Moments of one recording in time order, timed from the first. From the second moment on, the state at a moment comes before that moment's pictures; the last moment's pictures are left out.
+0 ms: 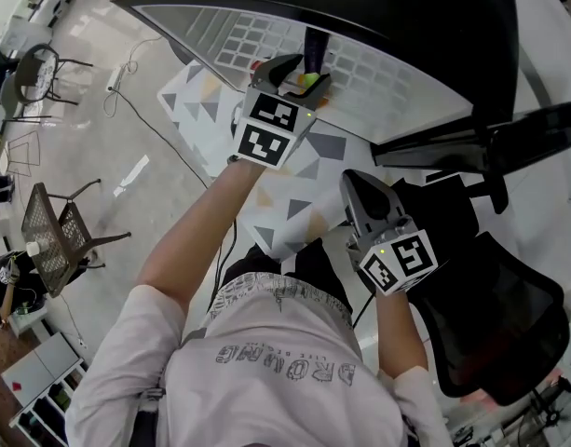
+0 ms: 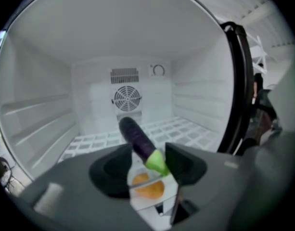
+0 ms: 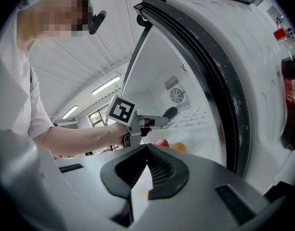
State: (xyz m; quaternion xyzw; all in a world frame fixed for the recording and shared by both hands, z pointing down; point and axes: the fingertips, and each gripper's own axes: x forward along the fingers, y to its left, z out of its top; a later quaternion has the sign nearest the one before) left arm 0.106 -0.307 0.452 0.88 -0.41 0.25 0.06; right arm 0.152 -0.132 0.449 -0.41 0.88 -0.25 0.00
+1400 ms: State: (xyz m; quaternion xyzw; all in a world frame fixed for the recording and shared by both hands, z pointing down) left arm 0.055 -0.272 0.407 0.90 -0.38 0.19 0.03; right arm 0.124 -0.132 0.432 -0.46 0.86 -0.22 -0.01
